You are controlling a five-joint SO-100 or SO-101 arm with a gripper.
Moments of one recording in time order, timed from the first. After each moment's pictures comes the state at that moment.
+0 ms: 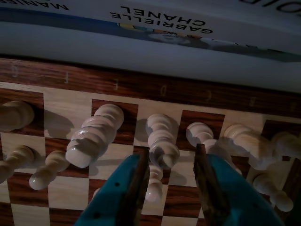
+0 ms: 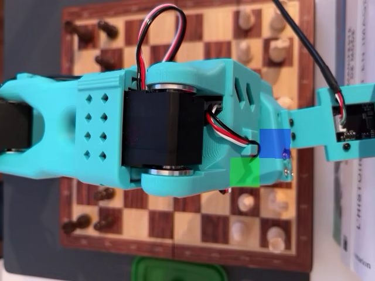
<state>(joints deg) 0.3 44.3 25.4 85.9 82.2</state>
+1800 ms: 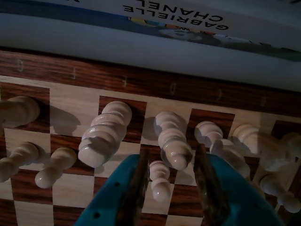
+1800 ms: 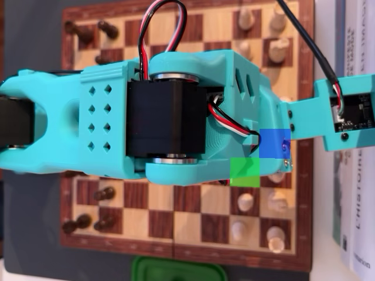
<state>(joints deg) -0.7 44.1 25.4 86.5 82.2</state>
